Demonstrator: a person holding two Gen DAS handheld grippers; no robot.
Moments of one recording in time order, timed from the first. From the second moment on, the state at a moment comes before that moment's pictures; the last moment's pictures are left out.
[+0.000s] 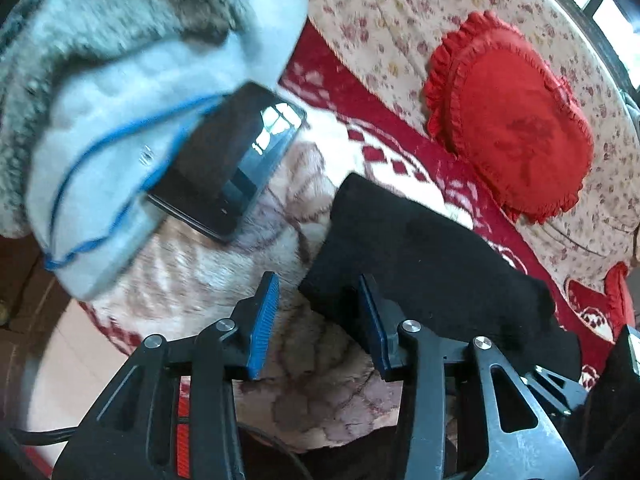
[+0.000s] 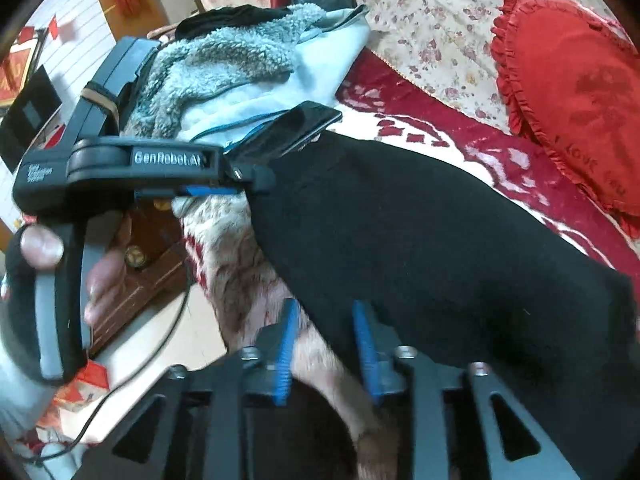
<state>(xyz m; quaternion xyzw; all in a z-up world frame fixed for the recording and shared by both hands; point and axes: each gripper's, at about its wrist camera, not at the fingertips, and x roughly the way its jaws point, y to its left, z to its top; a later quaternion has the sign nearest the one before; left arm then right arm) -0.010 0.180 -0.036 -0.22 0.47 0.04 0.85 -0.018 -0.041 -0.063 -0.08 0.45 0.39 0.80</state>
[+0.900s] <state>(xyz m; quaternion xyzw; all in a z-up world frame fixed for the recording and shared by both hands) 0.014 -0.070 -0.030 -0.08 0.52 -0.16 0.84 -0.089 -0.419 -0.060 0.20 0.49 0.07 0.85</state>
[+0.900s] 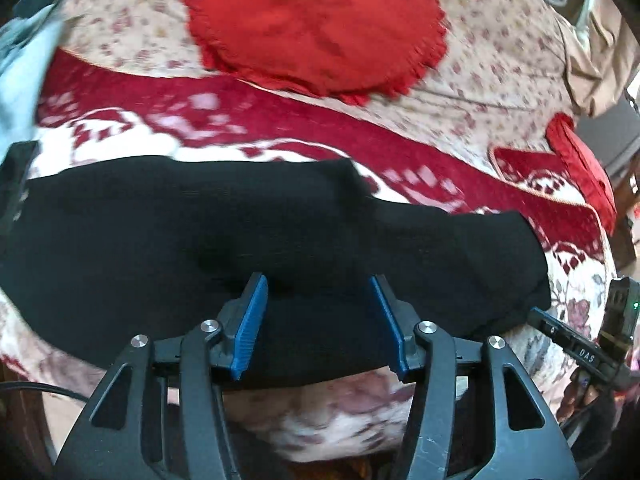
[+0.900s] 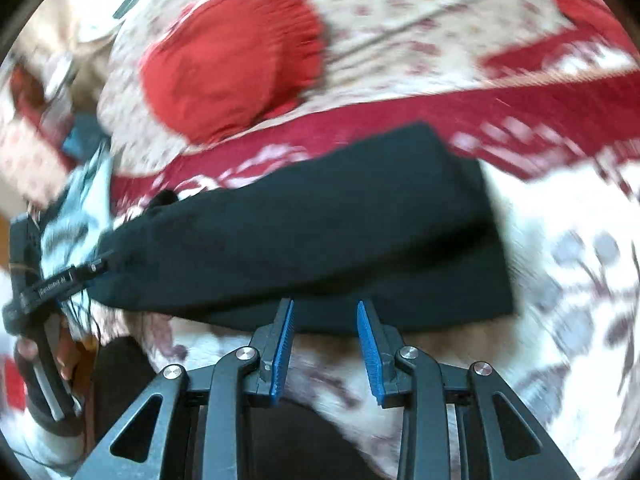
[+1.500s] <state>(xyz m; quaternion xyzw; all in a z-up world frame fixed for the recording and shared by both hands) 0.012 -0.082 -0.026 -0.08 0.53 -0.15 0.83 -0.065 -0.434 -0.045 0.27 0.38 0.07 0.88</state>
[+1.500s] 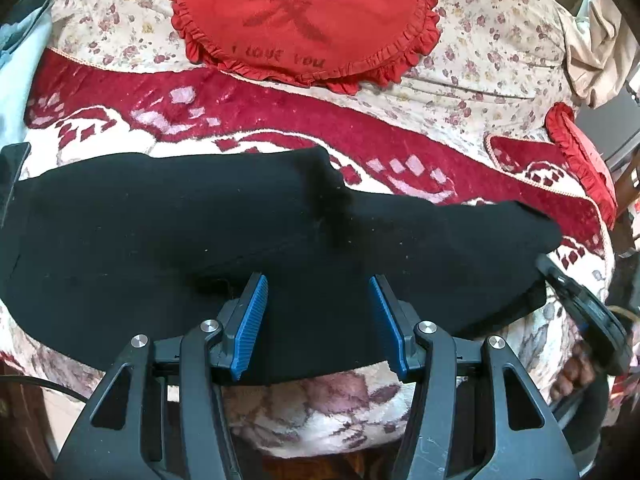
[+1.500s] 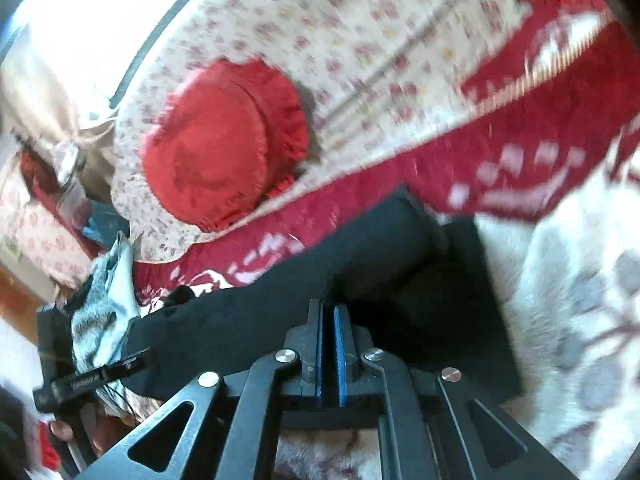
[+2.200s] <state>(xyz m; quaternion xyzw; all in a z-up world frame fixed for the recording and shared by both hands) 0.011 -0.102 -0.029 -0.07 0.54 -0.16 0.83 -0.118 -0.465 -0.030 0.19 0.41 -0.03 0.89</state>
